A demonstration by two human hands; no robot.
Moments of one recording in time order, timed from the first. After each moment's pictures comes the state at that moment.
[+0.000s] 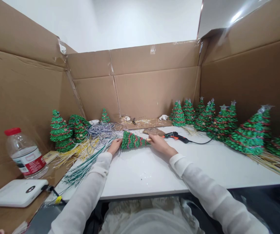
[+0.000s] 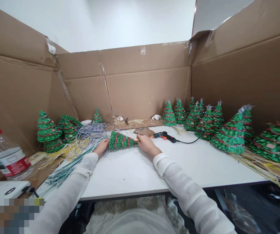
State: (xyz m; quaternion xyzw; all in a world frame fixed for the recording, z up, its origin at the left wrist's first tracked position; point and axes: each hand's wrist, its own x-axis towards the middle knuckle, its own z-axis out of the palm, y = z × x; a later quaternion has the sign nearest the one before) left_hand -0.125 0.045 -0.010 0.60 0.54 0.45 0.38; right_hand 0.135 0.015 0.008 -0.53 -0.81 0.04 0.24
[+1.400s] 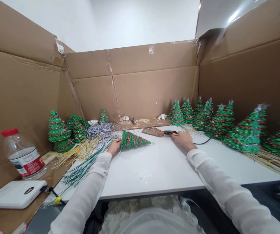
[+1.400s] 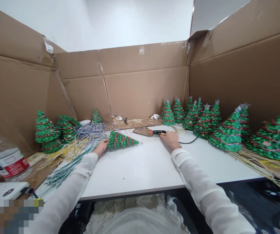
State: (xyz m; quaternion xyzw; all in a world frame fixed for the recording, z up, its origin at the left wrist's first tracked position) left_hand -0.123 0.046 -0.009 0.62 0.53 0.46 0.36; right_hand 0.235 0.031 0.002 -0.80 -0.58 0.01 0.17
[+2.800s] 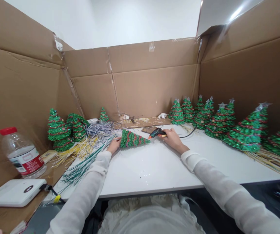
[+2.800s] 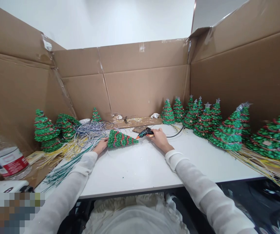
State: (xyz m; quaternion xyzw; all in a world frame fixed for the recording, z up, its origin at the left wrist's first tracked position) left_hand -0.120 0.036 -0.001 0.61 0.55 0.44 0.35; right_hand 0.199 0.029 -0.007 -0.60 -0.74 -0.03 0.30
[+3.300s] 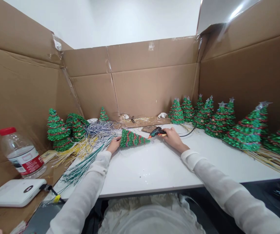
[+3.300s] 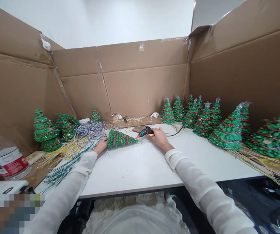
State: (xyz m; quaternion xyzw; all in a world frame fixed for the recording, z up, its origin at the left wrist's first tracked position) left_hand -0.123 0.042 -0.007 0.63 0.52 0.45 0.38; right_hand 0.201 0.032 -0.010 -0.59 -0.74 -0.04 0.31
